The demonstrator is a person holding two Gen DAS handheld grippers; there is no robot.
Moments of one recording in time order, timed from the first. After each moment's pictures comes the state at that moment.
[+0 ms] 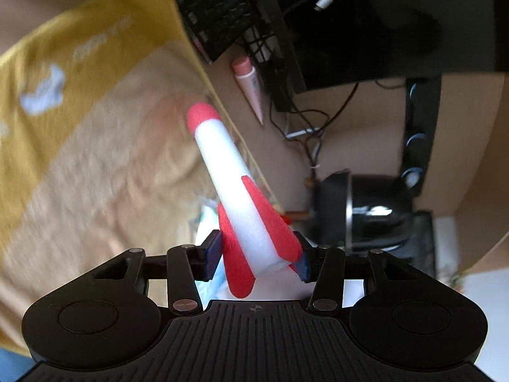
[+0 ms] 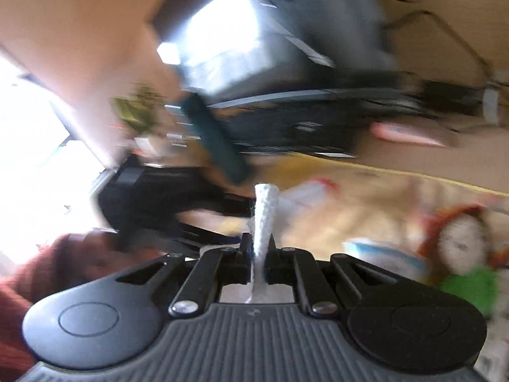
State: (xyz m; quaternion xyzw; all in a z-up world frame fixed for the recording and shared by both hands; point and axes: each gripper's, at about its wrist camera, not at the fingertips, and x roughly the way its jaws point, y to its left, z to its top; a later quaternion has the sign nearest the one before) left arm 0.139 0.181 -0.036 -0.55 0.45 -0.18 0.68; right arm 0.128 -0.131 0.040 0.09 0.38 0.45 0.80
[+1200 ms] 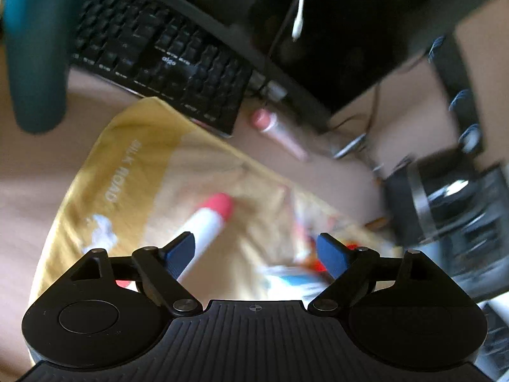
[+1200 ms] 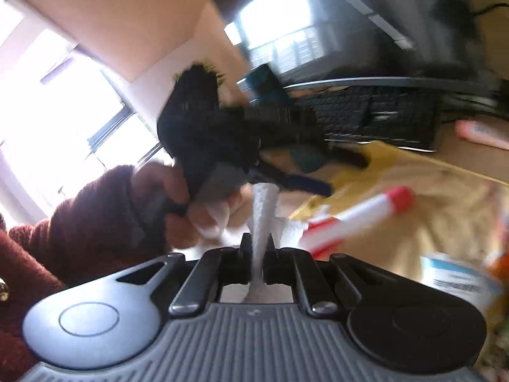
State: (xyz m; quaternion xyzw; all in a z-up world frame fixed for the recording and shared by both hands) left arm 0.194 0.178 0.017 -0.28 0.48 -0.11 0.83; right arm 0.126 -0.097 0.024 0.09 0.38 0.53 0.75
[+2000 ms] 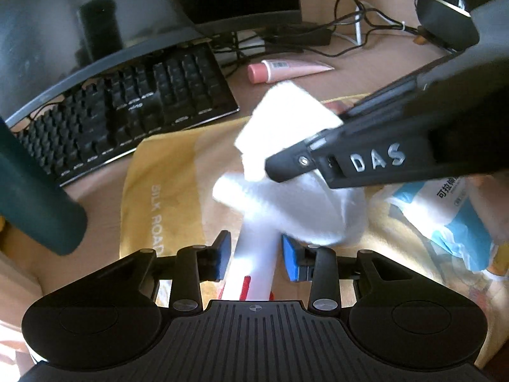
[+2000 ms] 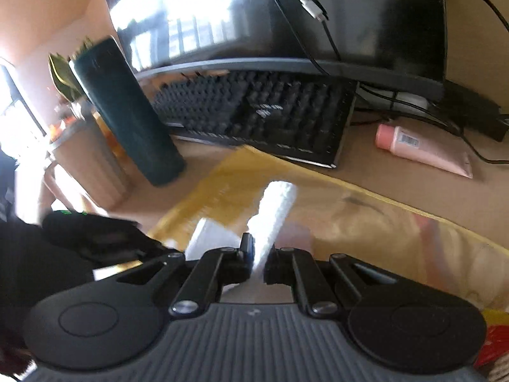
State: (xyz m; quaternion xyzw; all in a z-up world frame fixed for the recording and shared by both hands) left arm 0.177 0.109 -0.026 0.12 0.45 -0.11 0.88; right arm 0.227 -0.018 -0.041 -0.02 0.42 0.35 0.84
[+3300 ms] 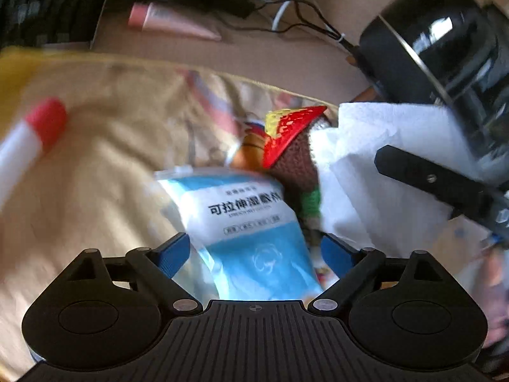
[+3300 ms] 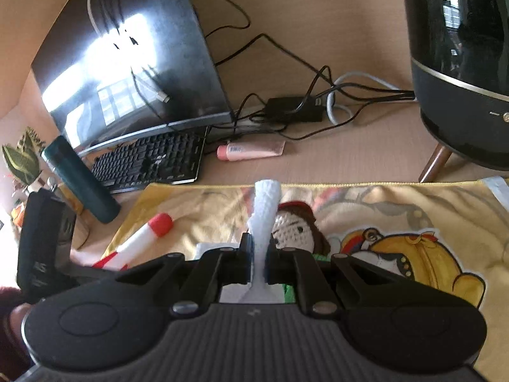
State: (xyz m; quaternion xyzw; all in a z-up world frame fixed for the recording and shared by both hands) left arm 0.173 0.011 -0.033 -0.11 0.52 -0.20 0.82; right arm 0.138 -0.210 0.023 0.09 0.38 0.20 0.90
